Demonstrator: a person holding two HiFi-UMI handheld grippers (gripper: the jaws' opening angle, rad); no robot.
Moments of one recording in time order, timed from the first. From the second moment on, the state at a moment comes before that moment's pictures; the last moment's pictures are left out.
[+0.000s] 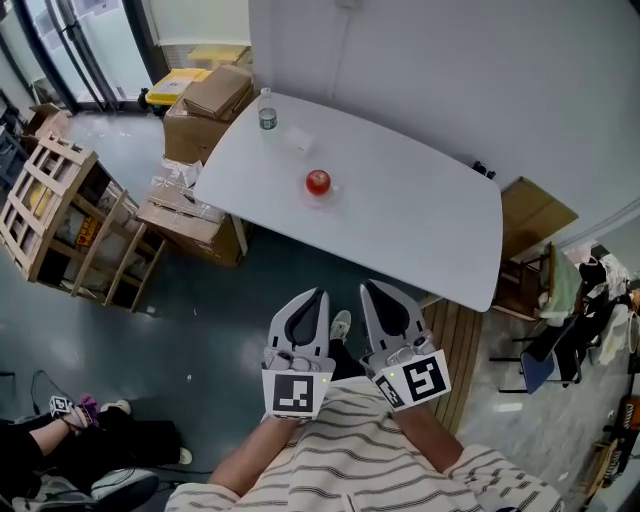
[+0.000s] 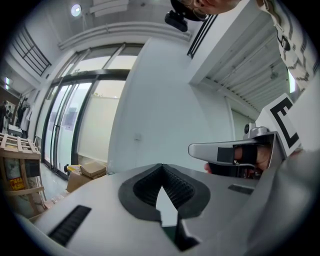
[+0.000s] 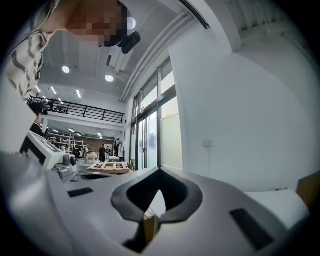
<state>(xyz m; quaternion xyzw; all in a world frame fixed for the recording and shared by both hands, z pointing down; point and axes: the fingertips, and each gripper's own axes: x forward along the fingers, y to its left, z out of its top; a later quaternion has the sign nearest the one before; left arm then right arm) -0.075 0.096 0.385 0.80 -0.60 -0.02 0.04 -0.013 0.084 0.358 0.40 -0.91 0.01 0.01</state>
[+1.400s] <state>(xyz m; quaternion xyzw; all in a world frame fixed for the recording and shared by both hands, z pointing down) -0.040 -0.155 0.402 0.77 -0.63 0.02 0.03 0.017 -0.169 0.371 0.35 -0.94 0.03 0.00</state>
